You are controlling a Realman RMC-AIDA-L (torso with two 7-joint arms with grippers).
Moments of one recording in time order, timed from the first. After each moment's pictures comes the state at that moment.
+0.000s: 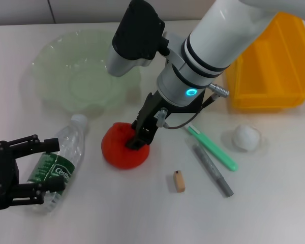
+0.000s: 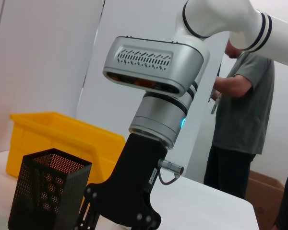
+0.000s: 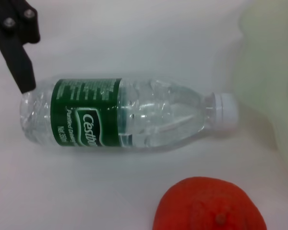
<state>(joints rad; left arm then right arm) -0.25 -1.94 0.76 0.65 1.82 1.96 -1.26 1.06 2.09 -1.80 -0.86 -2.19 -1.22 2.45</state>
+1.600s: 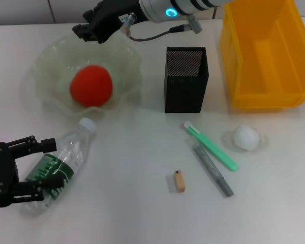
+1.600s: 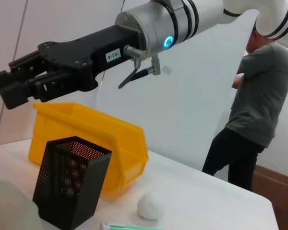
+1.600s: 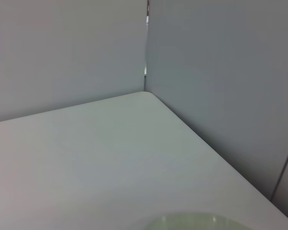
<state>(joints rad) -0.24 -1.94 0.76 0.65 1.82 1.91 -1.27 0.99 2.09 -1.61 -0.99 -2.10 -0.85 2.35</state>
